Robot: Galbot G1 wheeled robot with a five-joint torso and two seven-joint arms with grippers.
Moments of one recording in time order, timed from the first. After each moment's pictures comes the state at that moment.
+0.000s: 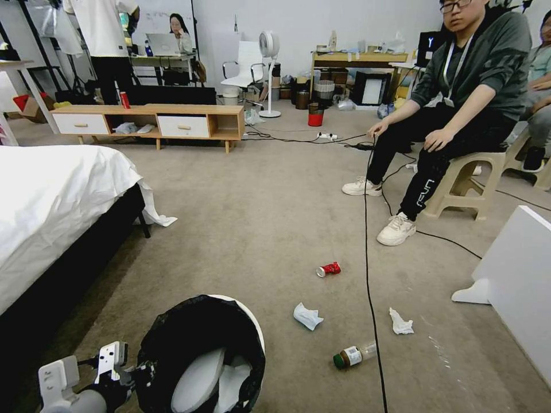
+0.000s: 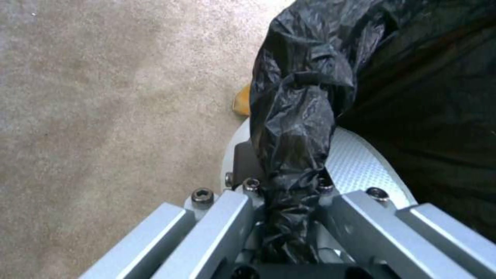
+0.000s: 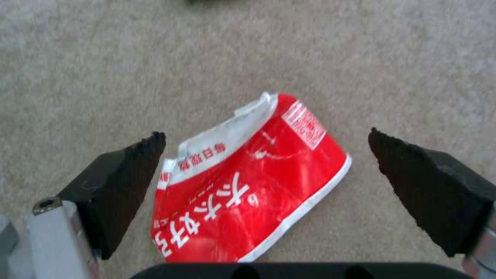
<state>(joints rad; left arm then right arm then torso) 1.76 -1.02 -0.84 -2.38 -1.35 0.73 -0.53 -1.79 1.10 0.45 1.79 0.46 -0.24 0.12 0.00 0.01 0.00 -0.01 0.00</state>
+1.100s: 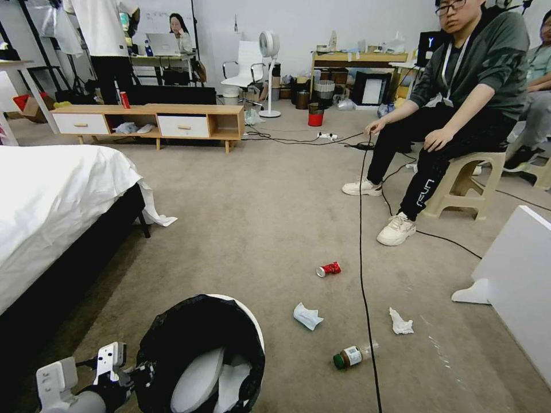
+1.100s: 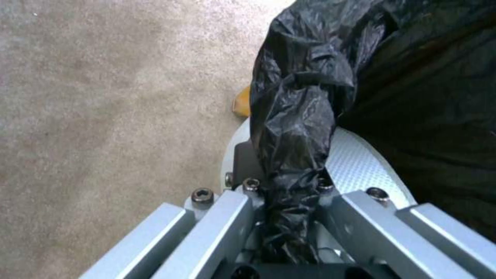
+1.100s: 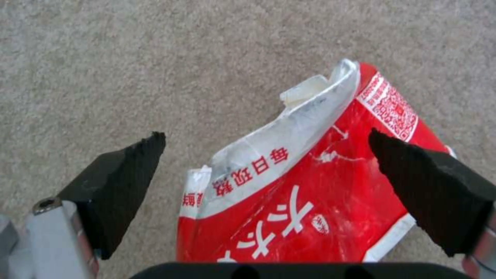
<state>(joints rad) 1.76 -1.03 -0.84 -2.38 -1.35 0.73 -0.53 -1.62 1.17 0.35 1.61 0.50 -0.26 0.15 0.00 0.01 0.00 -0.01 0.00</state>
